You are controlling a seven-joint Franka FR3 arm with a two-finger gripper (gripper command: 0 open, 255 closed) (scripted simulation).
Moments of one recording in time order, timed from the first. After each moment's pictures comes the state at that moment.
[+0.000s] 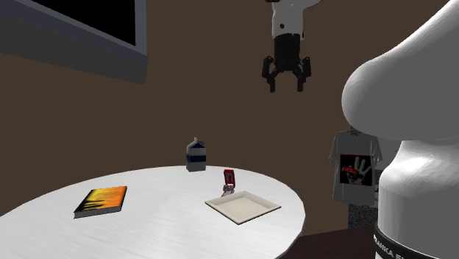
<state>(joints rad) 0.03 -0.71 0.04 -2.42 -0.04 1.80 0.10</state>
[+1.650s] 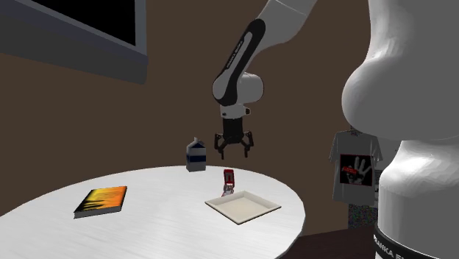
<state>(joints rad) 0.04 0.15 0.23 -2.22 -0.23 2.45 0.57</state>
